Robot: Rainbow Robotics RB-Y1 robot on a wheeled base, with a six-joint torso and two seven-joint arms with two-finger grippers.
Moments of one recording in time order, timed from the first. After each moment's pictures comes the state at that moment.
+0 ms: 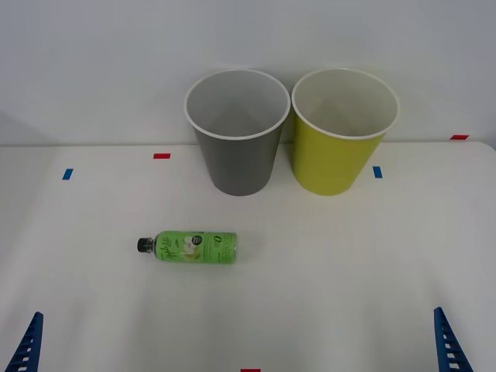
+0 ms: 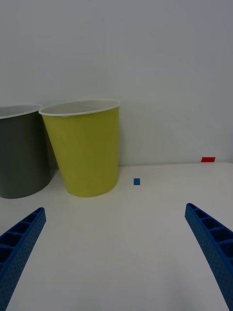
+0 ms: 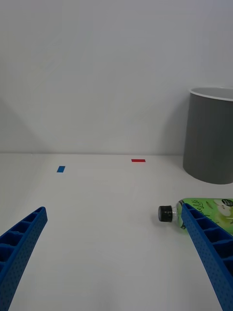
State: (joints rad) right arm 1.12 -0.41 0.13 -2.19 -0.15 -0.67 1.39; left arm 1.12 0.56 -0.07 -2.14 0.39 -0.67 -1.46
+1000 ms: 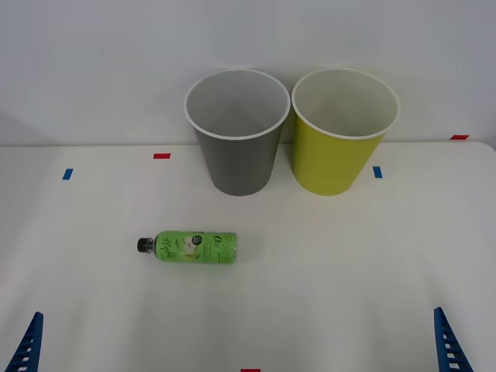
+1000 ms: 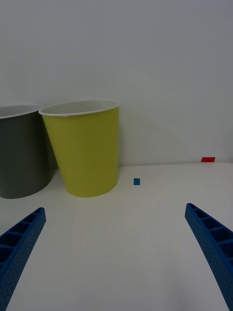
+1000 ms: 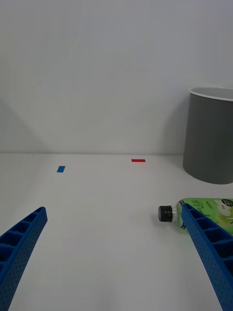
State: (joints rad) right arm 1.12 -0.41 0.13 -2.19 -0.15 -0.67 1.39; left arm 1.12 0.56 -0.07 -2.14 0.39 -0.67 -1.46
